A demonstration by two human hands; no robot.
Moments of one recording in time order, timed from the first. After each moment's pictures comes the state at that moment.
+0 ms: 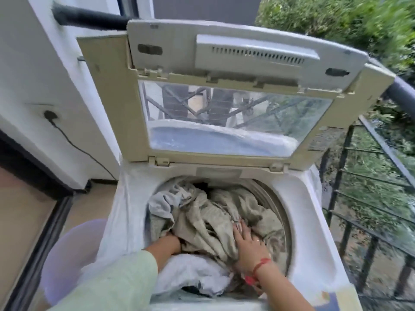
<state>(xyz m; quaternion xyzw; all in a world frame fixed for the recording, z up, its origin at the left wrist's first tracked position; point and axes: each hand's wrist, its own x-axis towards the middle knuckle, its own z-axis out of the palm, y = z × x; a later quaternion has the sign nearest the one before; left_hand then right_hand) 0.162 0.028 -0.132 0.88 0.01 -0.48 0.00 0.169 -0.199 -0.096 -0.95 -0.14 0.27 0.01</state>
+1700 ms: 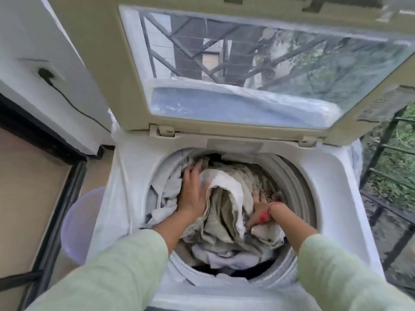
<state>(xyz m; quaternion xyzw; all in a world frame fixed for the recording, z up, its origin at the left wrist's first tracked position) 0.203 0.011 -0.149 0.89 0.10 0.02 0.44 0.275 -0.191 -0.125 -0.84 0.02 0.54 0.03</state>
